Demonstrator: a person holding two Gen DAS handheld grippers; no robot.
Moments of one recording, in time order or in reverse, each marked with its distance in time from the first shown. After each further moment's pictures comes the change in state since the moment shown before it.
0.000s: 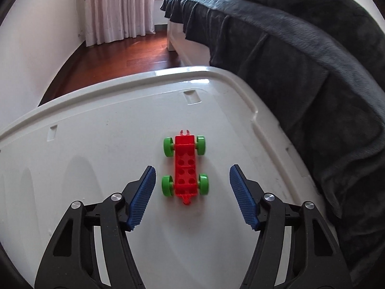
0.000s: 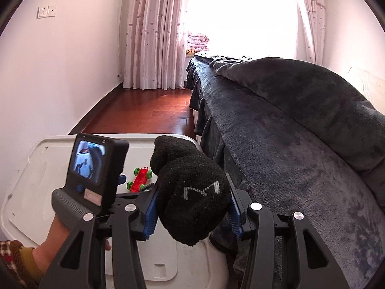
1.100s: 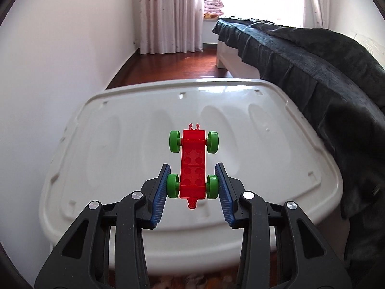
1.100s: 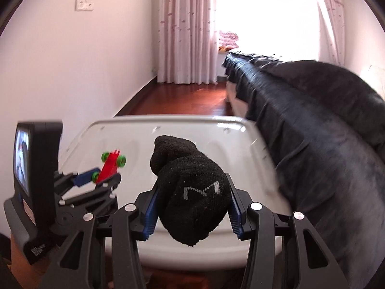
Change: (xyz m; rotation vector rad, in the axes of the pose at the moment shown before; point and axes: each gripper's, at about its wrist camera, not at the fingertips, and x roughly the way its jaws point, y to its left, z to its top) left arm -0.218 0.100 -0.148 -0.114 -0.130 0.196; right arm -0.089 0.126 -0.075 -0.024 0.062 0.190
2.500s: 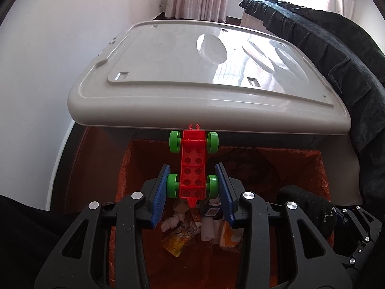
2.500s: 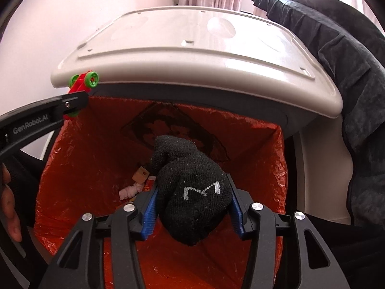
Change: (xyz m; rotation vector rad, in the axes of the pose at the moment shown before) left arm -0.048 0.066 -0.155 -0.130 0.165 0.032; right arm 0.015 0.077 -0.185 -0.078 0.389 -0.010
